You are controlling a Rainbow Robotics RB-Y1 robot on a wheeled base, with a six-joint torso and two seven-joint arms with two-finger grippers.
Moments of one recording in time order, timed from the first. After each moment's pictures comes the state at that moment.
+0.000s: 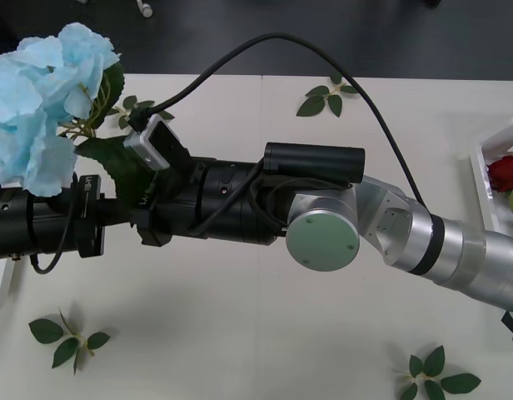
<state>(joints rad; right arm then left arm) -0.77 -0.51 0.98 -1.82 -1.33 0.26 2.02 -0.18 0.32 0.41 -1.63 1.67 1.68 -2.69</state>
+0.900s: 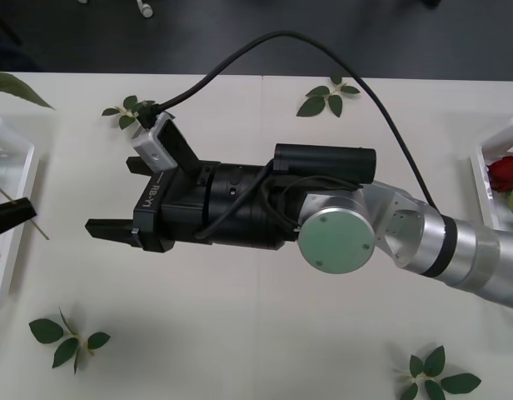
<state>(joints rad) -0.77 -0.56 0.99 -1.89 -1.44 0.25 2.02 0.23 0.51 0.61 -1.89 1.86 1.29 -2.55</state>
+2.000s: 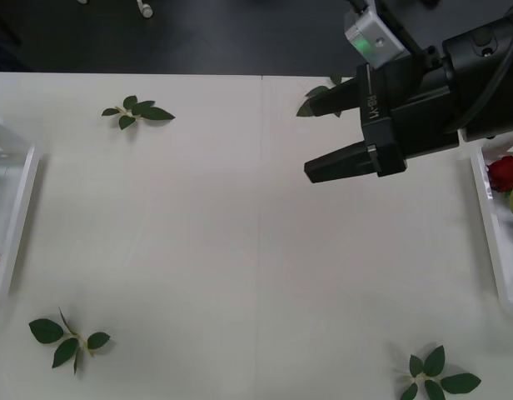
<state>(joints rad) -0.61 -0.64 -0.02 -2.04 -1.61 1.55 2.05 0.28 0.55 0.85 -1.81 1.09 1.06 -1.99</state>
